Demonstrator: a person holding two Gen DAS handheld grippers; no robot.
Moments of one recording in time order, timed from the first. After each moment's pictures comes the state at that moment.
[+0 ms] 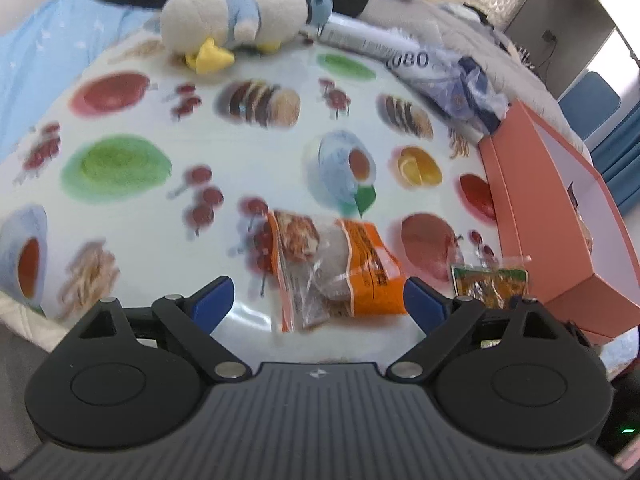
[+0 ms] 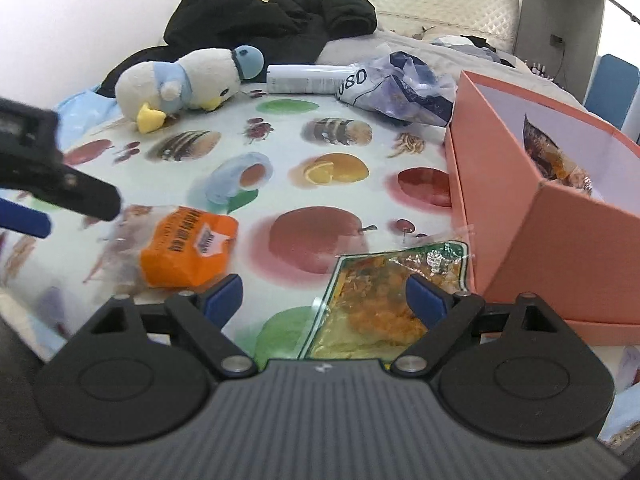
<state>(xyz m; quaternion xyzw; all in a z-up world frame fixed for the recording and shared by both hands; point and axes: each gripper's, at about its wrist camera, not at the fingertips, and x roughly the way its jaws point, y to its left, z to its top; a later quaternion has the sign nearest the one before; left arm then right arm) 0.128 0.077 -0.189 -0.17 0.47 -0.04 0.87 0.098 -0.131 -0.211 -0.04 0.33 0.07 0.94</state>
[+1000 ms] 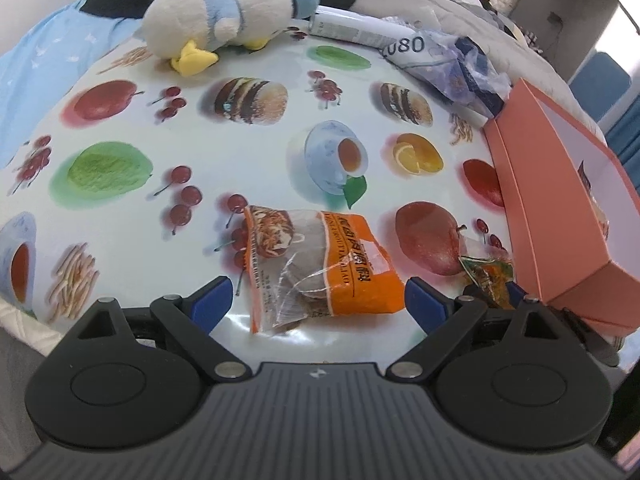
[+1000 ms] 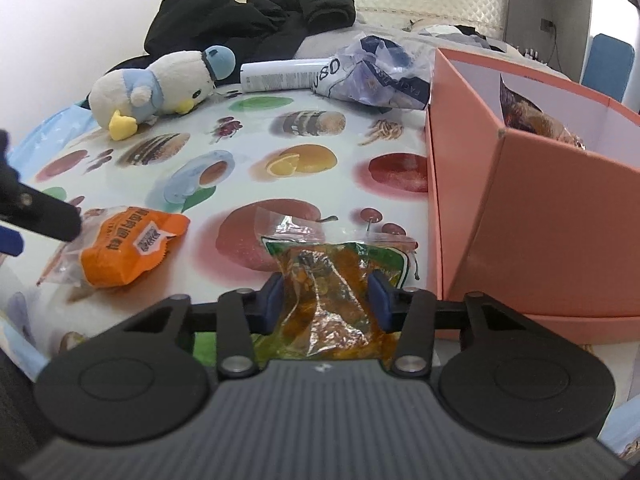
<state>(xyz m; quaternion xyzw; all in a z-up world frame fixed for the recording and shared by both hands) 0.136 0.038 -0.193 -0.12 0.47 -0.02 0.88 0.113 -0.168 -0.230 0.00 0.33 0.07 0.94</state>
